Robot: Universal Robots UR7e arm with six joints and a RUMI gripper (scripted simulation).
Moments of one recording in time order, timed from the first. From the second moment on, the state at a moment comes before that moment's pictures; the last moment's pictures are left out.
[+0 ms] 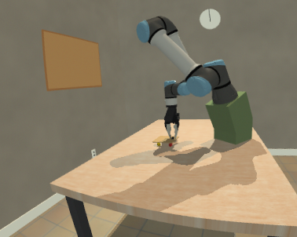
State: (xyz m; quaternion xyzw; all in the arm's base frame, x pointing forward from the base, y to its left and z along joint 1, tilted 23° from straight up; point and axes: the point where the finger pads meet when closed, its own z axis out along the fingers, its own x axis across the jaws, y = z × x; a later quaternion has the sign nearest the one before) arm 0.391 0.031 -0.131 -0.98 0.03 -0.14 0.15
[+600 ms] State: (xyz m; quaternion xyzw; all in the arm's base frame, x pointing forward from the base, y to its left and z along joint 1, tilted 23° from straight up) arm 0.389 0.022 -0.110 -0.98 0.03 -0.14 0.14
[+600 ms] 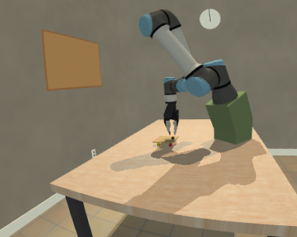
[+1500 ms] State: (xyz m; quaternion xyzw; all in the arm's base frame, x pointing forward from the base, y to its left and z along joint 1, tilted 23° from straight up) arm 0.373 0.007 -0.058 -0.98 0.03 -0.14 0.14
